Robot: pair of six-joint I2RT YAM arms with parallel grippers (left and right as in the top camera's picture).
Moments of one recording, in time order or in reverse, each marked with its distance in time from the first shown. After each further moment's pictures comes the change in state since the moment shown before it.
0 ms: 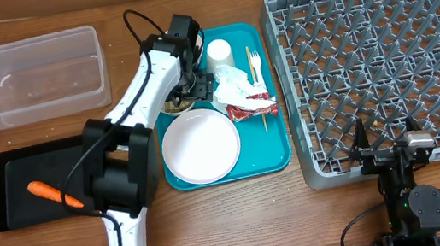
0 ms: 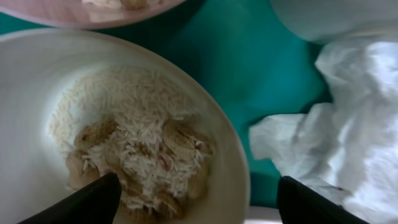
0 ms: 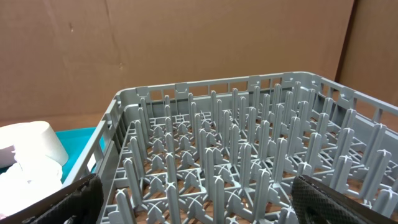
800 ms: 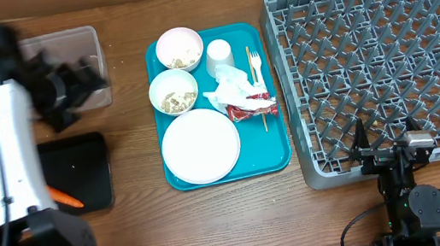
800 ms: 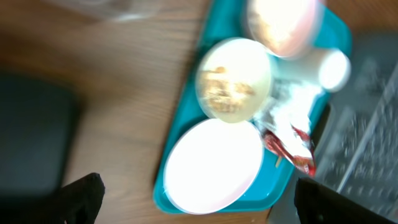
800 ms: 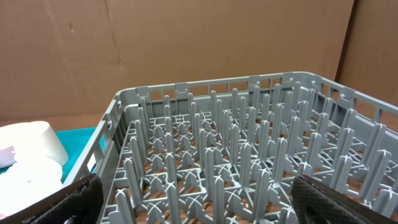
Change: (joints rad) left arm 0.514 -0.426 -0.003 -0.323 0.381 -0.141; right arm 0.000 0.000 0.000 0.000 0.000 0.000
